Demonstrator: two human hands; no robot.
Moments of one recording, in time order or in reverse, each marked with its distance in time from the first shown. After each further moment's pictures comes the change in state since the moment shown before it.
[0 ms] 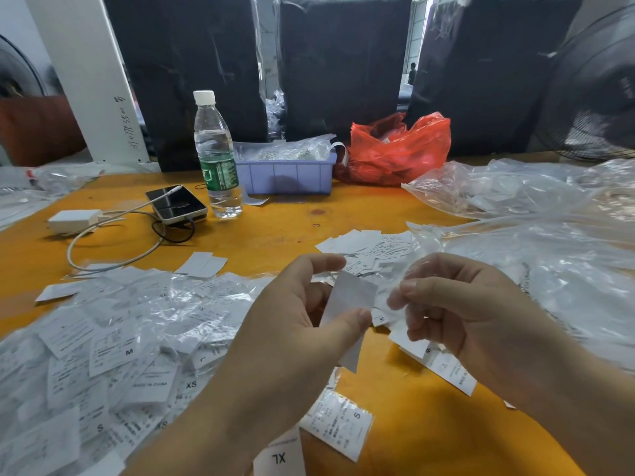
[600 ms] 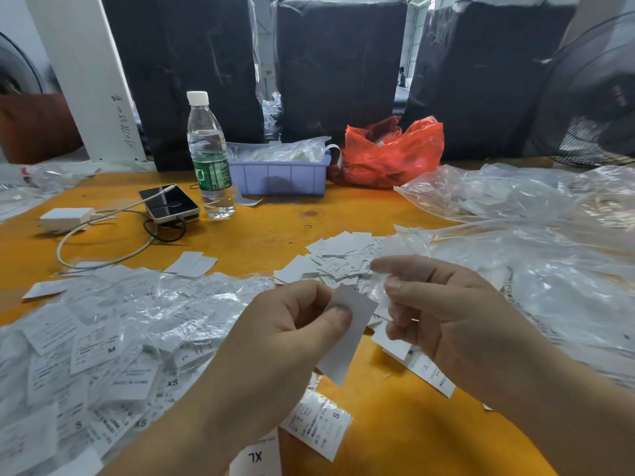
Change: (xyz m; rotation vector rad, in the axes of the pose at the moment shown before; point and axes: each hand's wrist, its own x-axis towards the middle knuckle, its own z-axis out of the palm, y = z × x) left_hand 0.001 -0.008 0.004 -0.047 -0.097 0.000; right_hand 0.002 0.002 -0.001 0.027 0.028 0.043
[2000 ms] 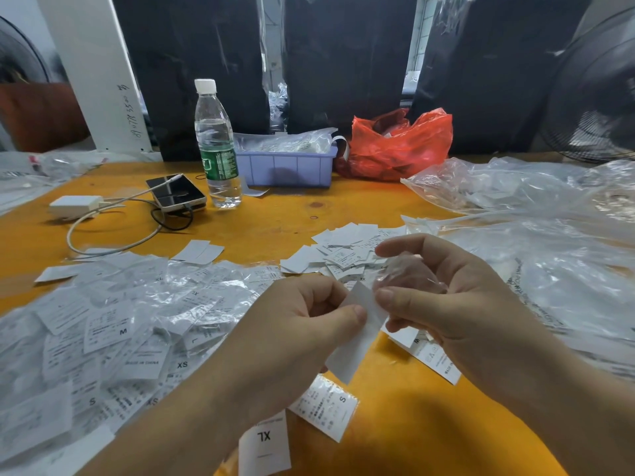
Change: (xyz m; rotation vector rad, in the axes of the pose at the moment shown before) left_hand -0.001 0.007 0.003 0.019 -0.046 -0.083; right_hand -0.013 -0.005 0.008 -0.201 -0.096 -0.188
